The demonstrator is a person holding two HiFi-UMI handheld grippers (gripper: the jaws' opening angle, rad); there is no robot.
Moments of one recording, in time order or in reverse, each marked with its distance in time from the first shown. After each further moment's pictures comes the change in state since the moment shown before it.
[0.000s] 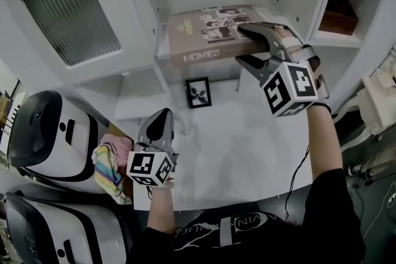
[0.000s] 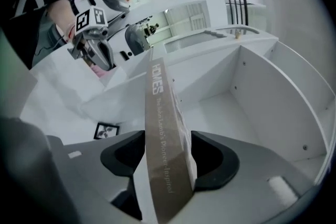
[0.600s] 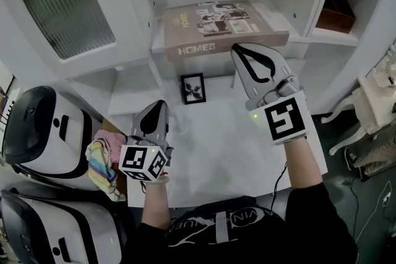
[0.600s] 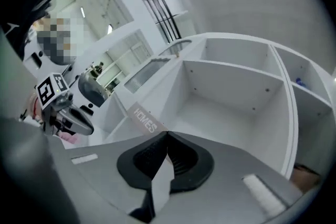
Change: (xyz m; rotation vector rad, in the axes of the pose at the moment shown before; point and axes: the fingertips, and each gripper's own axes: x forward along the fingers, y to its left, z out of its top) left arm 0.003 0.002 0.010 -0.014 -0.039 -0.018; right arm -0.045 -0.002 0.035 0.634 -0.218 -0.256
